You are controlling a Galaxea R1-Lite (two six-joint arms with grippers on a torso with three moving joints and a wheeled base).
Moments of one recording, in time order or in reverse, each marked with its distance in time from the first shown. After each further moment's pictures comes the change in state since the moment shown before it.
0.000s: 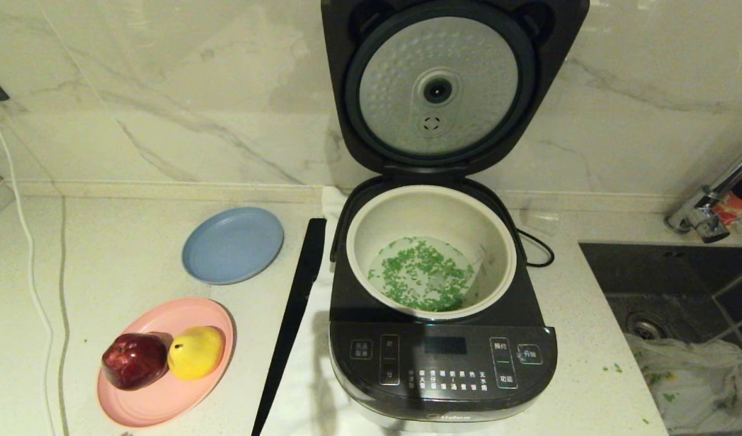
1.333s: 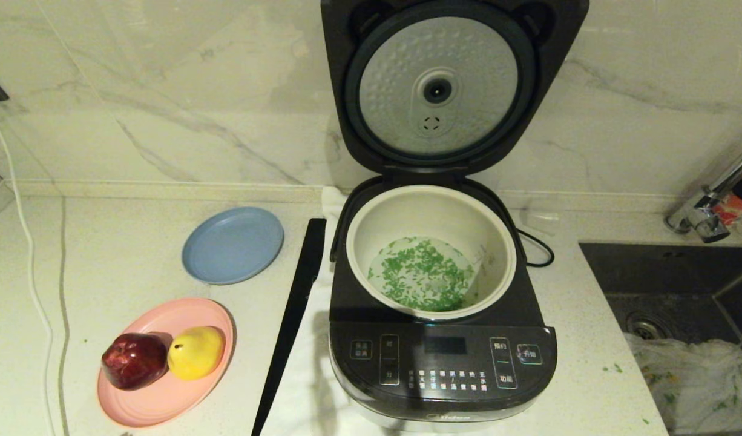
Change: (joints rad) left arm 0.000 0.000 0.000 0.000 0.000 0.000; right arm 0.082 0.317 -0.513 0.006 0.069 0.221
